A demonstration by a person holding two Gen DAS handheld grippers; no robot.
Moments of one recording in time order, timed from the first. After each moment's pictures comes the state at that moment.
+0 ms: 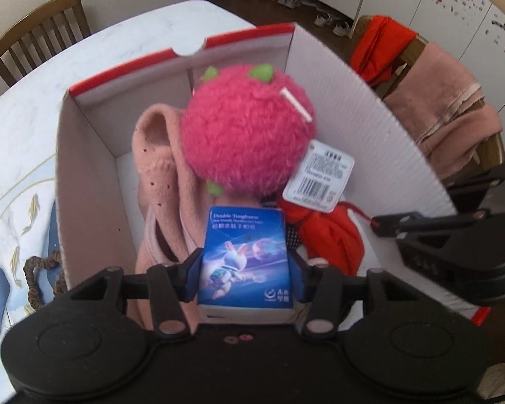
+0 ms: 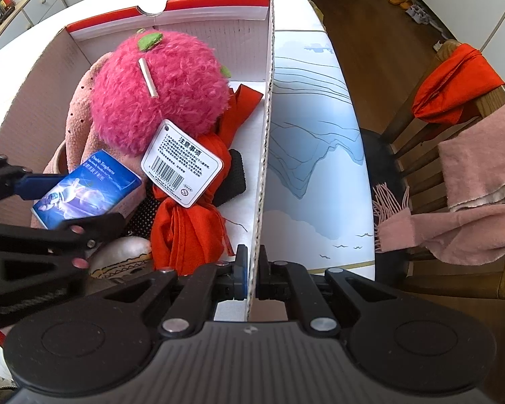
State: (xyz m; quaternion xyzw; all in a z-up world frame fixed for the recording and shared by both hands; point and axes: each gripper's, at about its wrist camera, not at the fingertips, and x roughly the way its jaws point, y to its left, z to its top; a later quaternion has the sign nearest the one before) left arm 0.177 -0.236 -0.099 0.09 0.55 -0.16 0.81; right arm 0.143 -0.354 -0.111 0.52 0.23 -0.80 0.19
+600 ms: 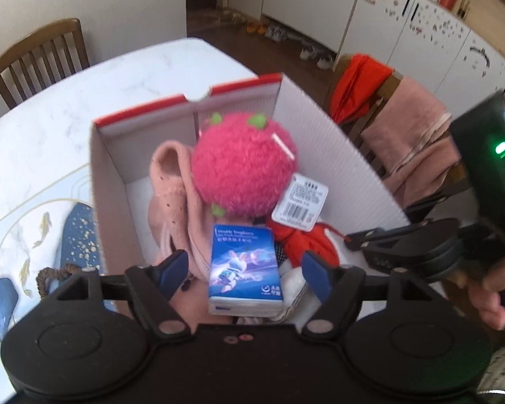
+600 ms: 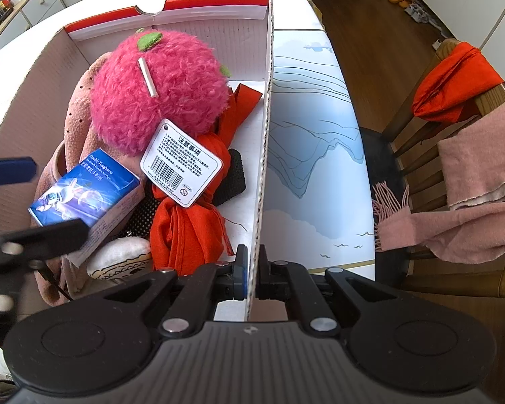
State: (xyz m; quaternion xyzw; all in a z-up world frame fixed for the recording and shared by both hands) left arm 0.155 -0.207 -0.053 0.06 0.49 -0.19 0.85; right arm 0.142 -0.354 -0.112 0.53 0.22 -0.80 0.18
